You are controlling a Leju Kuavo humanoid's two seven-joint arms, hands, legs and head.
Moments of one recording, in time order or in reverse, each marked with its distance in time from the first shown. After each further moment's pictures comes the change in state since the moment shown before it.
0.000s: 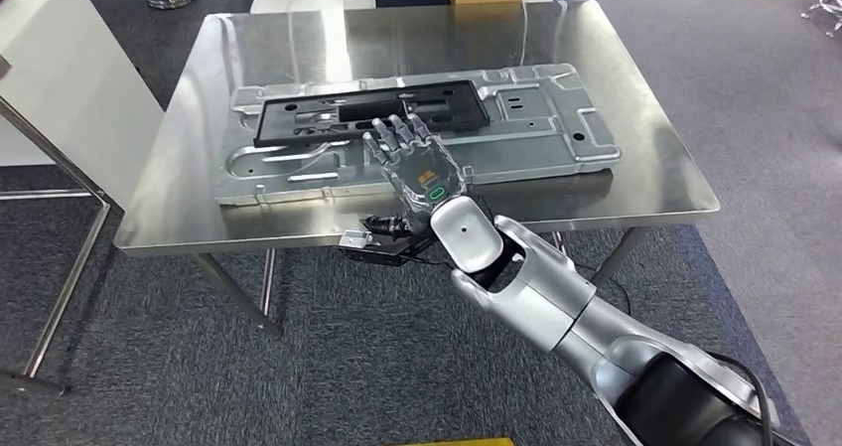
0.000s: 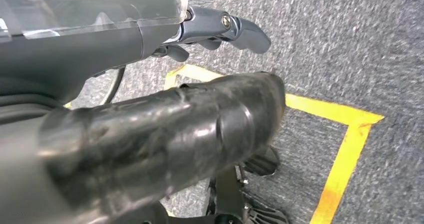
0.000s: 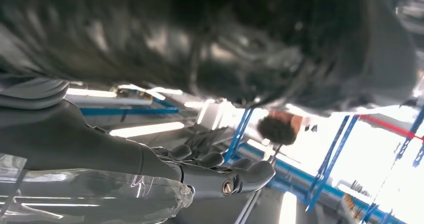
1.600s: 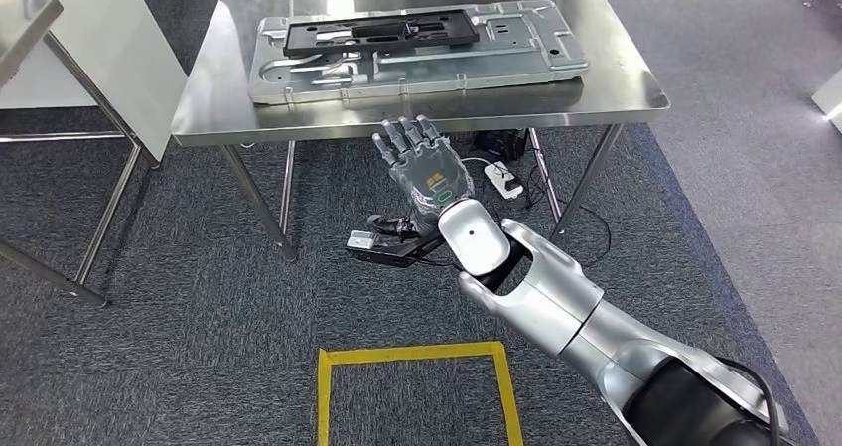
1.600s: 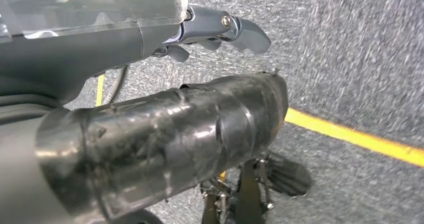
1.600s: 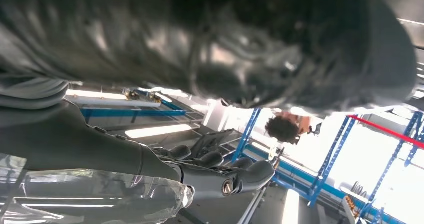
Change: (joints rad) left arm 0.005 -0.001 0.003 0.000 0.000 0.001 0.008; right arm 0.017 -0.018 0.000 -0.023 0.008 0.007 0.007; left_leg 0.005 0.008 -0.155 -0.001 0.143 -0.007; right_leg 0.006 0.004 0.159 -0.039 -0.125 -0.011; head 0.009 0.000
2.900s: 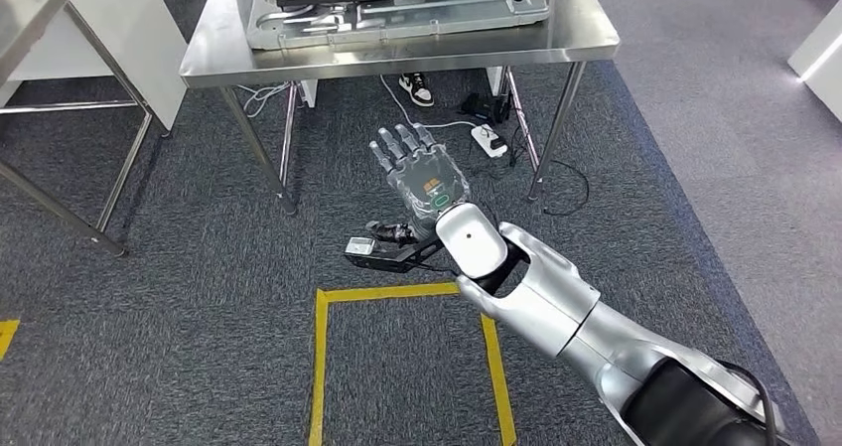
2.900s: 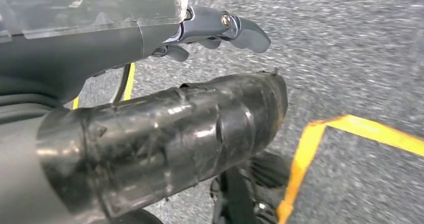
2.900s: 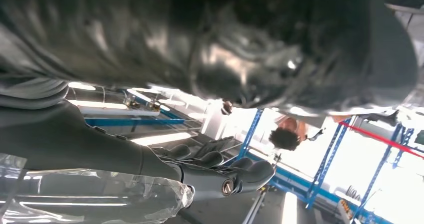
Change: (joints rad) left arm -0.001 0.002 0.009 0.000 0.000 0.000 -0.005; right arm 0.013 -0.005 0.001 0.001 -0.018 0.006 -0.013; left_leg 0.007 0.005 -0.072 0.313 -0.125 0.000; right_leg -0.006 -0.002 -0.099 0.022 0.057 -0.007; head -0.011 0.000
